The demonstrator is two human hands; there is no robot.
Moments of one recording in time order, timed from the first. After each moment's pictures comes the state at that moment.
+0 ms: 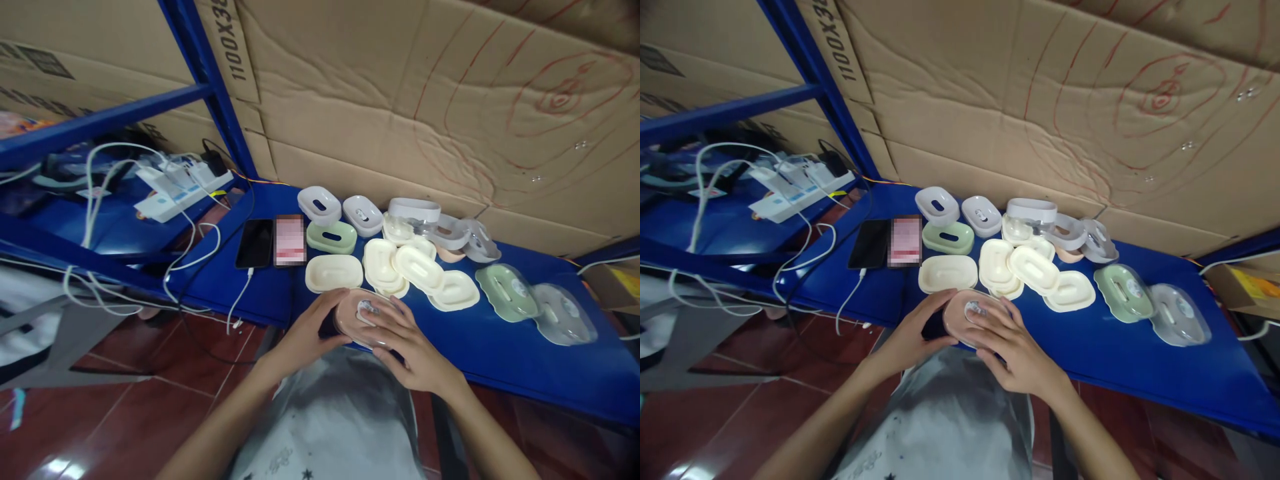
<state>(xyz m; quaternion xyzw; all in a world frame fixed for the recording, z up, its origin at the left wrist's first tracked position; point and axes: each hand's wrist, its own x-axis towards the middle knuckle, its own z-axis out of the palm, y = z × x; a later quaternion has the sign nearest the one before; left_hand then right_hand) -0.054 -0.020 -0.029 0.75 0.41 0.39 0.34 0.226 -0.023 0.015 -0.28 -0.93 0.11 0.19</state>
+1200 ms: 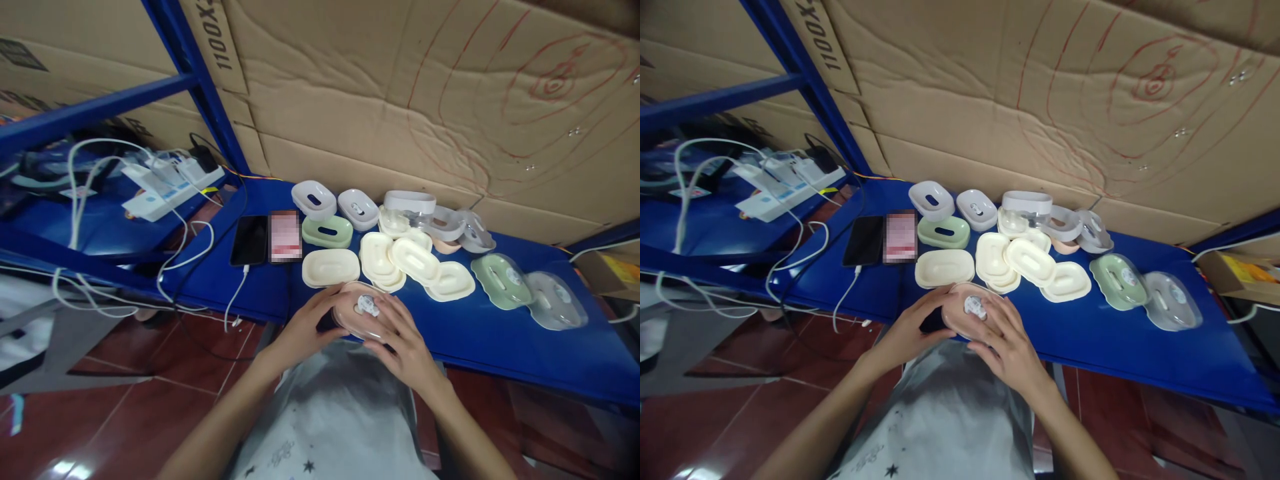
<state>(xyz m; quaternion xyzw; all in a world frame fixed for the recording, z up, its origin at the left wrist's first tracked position) -0.057 -0.020 -0.030 0.77 0.41 0.36 0.34 0.213 -0.047 -0.016 -0.36 -0.88 0.04 0.31</state>
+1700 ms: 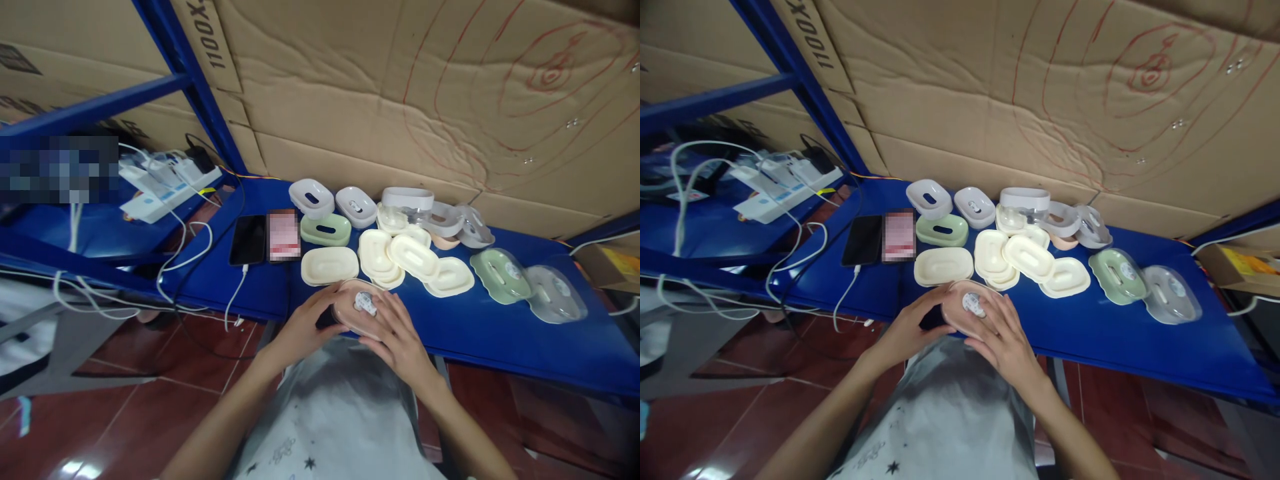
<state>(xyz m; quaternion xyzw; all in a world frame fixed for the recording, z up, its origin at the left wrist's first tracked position) -0.057 -0.020 -0.034 0.77 0.41 0.36 0.32 0.208 -0.051 -0.025 -0.37 -0.88 -0.01 0.30</state>
